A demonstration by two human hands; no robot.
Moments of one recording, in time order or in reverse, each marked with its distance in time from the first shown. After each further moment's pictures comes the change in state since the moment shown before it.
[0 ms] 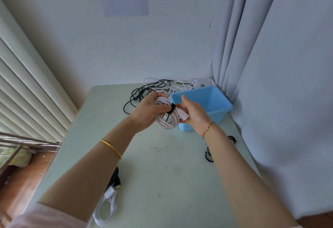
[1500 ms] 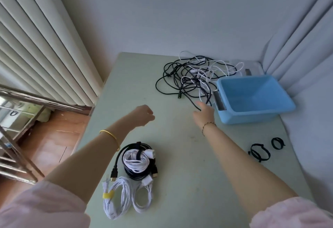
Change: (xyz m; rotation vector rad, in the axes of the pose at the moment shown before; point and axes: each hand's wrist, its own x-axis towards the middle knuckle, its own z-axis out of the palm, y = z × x) left_hand -0.008 -0.102 -0.195 0.796 0.134 -0.565; right_hand 0.101 0.097 0.110 -0.645 0.267 0.164
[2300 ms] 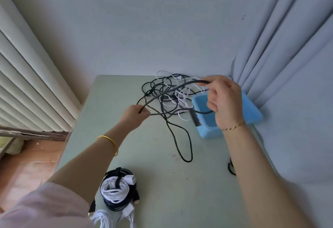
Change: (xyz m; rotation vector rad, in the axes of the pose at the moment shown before) left_hand 0.032 0.070 -0.007 -0.112 0.237 0.191; right_hand -0.073 -0.095 -0.147 0.816 0.159 -0.358
